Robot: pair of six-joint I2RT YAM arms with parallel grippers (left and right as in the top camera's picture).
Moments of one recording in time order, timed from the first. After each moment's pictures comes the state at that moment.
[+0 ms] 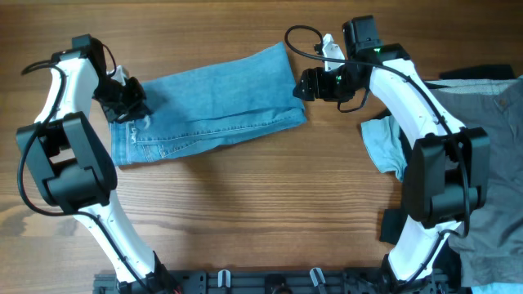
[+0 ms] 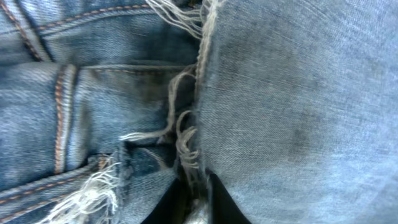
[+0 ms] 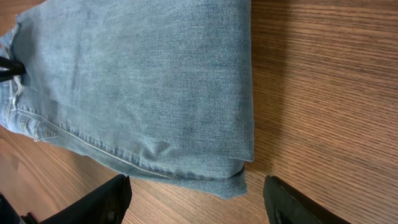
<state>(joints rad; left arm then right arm) 0.25 2.18 1.69 -1.10 0.31 -0.24 0.19 1.99 1.56 -0.80 -0.52 0.10</state>
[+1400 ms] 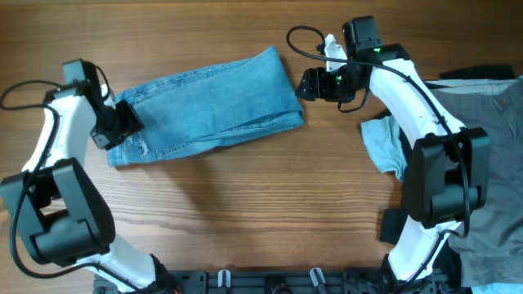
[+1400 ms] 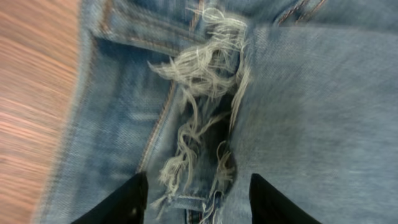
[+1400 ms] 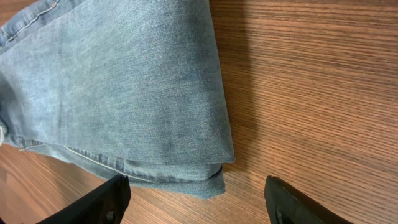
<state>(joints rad) 0.28 1.83 1.24 -0.84 0.12 -0.28 0.19 1.99 1.56 -0.81 -0.47 0.13</state>
